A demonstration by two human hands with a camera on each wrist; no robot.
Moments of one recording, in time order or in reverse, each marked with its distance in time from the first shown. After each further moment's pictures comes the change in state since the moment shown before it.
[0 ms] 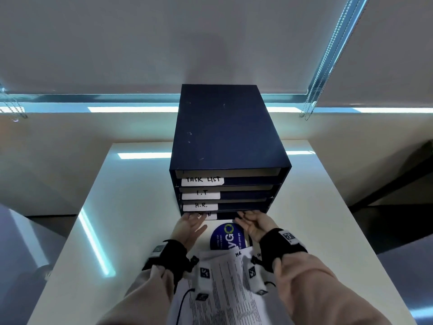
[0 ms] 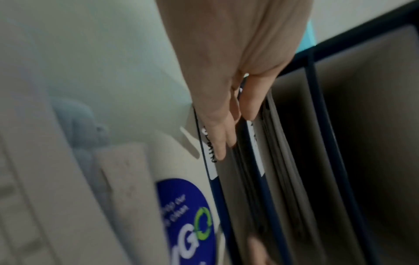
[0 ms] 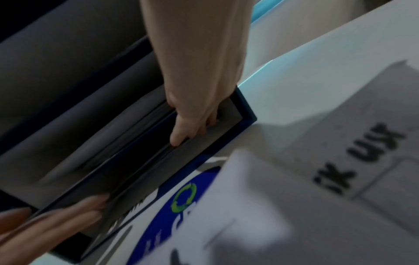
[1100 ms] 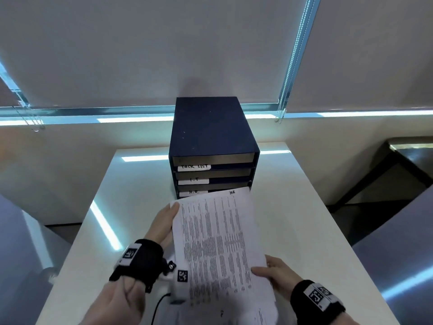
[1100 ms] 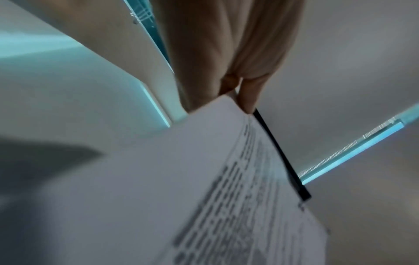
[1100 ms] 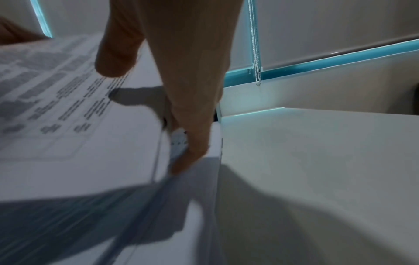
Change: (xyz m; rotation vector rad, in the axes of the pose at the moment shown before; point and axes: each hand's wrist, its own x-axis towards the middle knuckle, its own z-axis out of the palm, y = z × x) left_hand -0.173 0.015 0.019 0.291 -0.062 0.304; right_hand -0.175 0.066 -0.136 -0.538 -0.303 -0.052
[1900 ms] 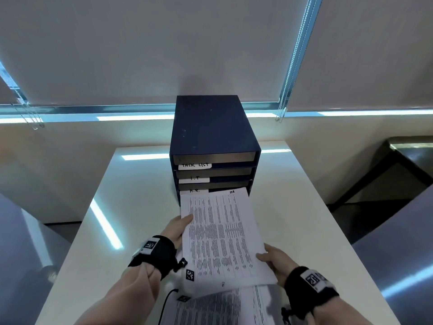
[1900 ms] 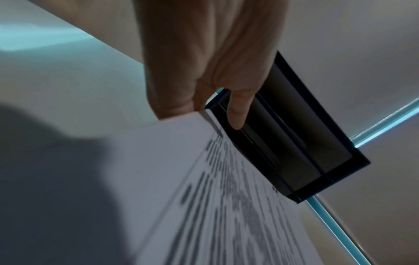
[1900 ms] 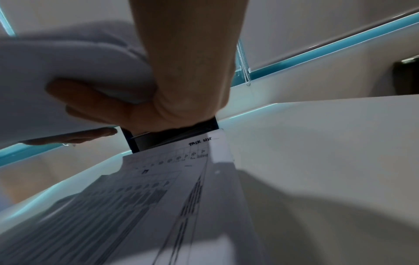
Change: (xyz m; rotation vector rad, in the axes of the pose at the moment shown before) left_hand 0.021 -0.035 0.005 -0.042 0.046 -0.245; right_hand 0.021 -0.015 -0.002 0.010 0.158 0.101
